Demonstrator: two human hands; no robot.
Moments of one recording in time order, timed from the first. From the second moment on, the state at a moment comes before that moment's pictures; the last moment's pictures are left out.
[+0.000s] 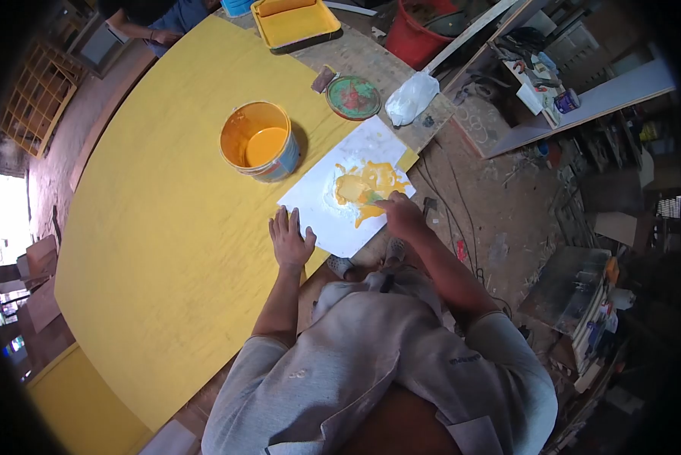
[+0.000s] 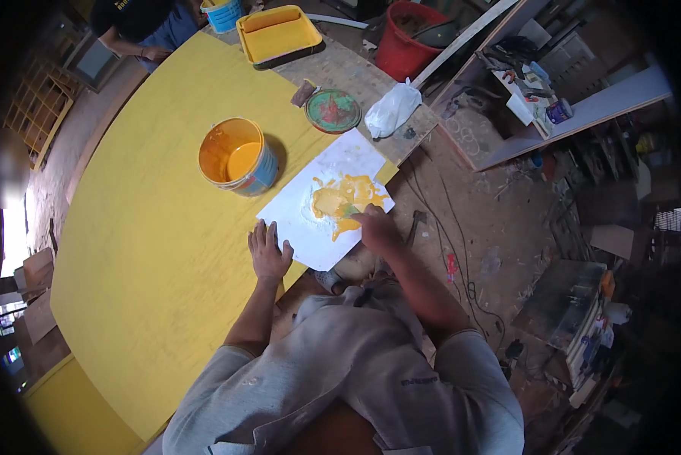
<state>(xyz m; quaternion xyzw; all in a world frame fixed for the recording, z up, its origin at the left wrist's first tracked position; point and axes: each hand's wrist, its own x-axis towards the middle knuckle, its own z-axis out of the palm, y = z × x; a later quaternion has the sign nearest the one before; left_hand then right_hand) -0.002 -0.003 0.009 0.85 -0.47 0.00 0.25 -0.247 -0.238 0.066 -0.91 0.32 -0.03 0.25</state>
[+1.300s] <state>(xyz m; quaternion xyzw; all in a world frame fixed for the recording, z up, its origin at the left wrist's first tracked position) 0.075 -0.111 0.117 0.65 0.13 -0.28 0.69 -0.230 -0.457 0.028 -0.90 0.24 -0.13 0.34</state>
